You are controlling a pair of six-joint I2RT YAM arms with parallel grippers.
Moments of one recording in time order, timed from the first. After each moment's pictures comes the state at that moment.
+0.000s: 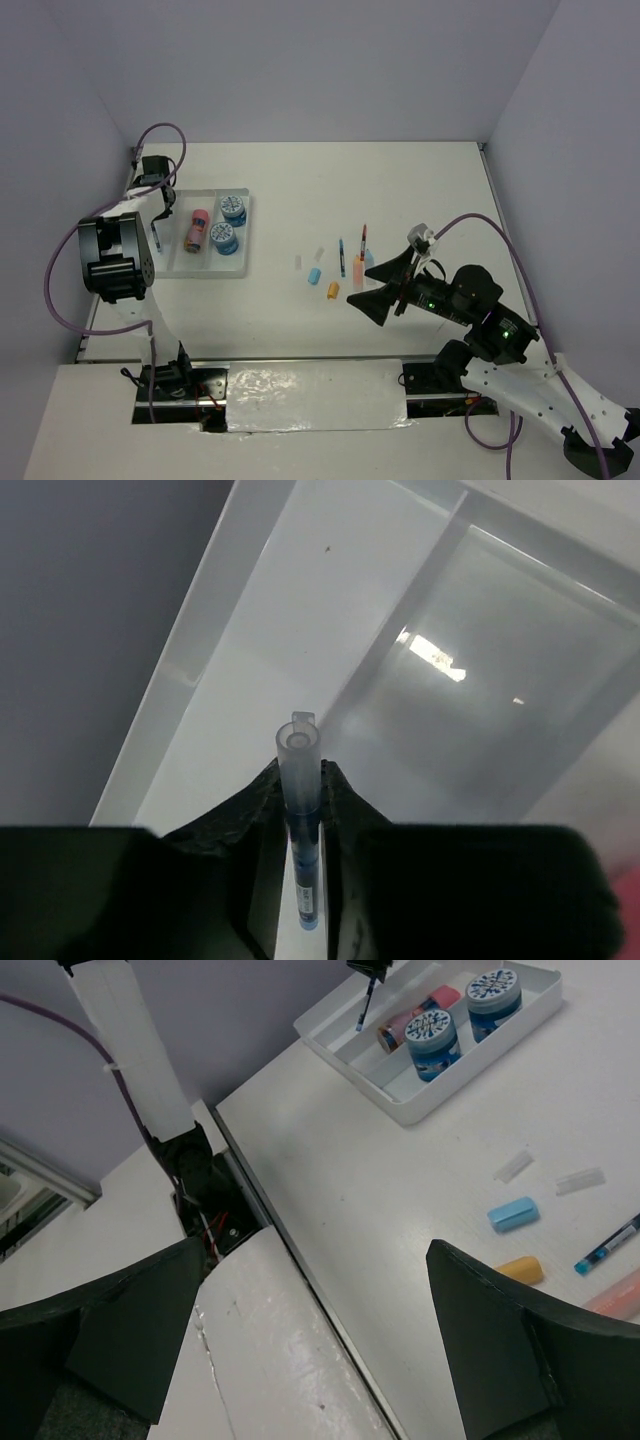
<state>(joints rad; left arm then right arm) 0.18 1.91 1.32 -0.34 -0.55 -0.12 0.81 0.45 0.63 -0.25 -0.26 0.43</state>
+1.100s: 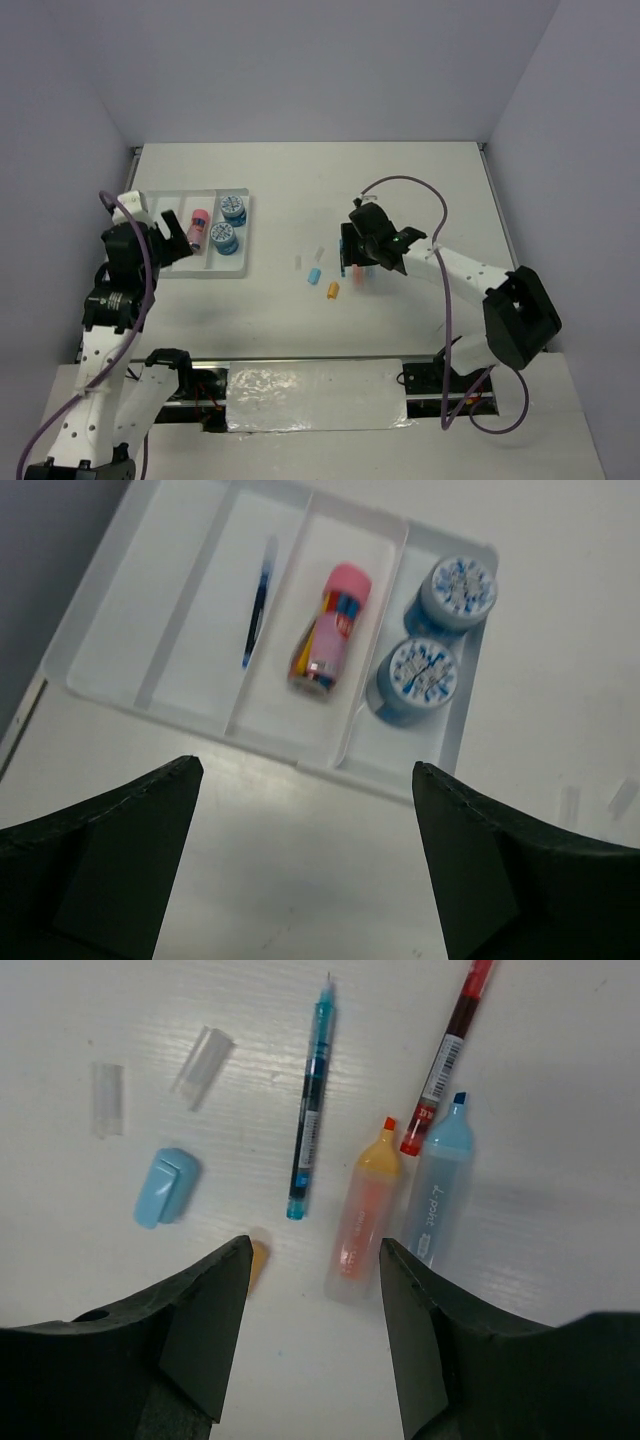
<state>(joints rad) -0.04 0.71 0.89 -0.62 -0.28 -0.29 0.65 1.41 0.92 -0.37 0.16 0.49</state>
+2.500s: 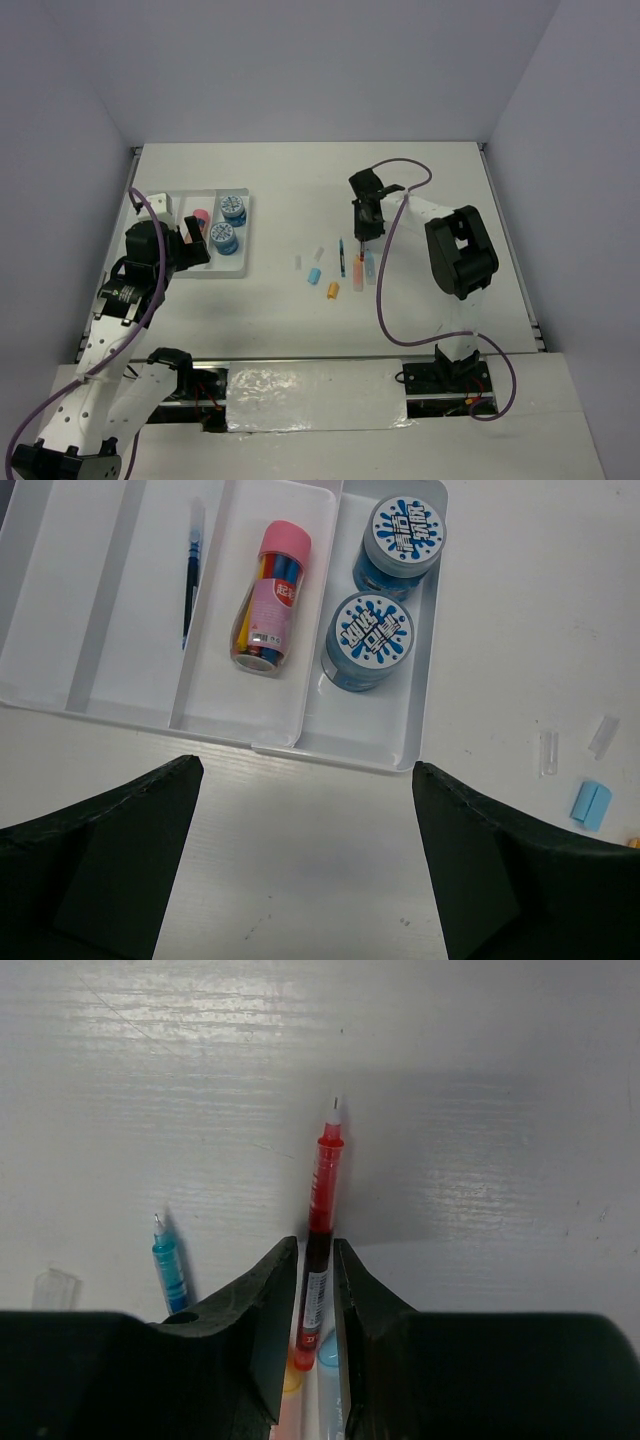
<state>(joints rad) -0.17 0.72 0.82 -0.63 -0.25 -0.29 0.42 1.96 1.34 -0.53 0.13 0.42</state>
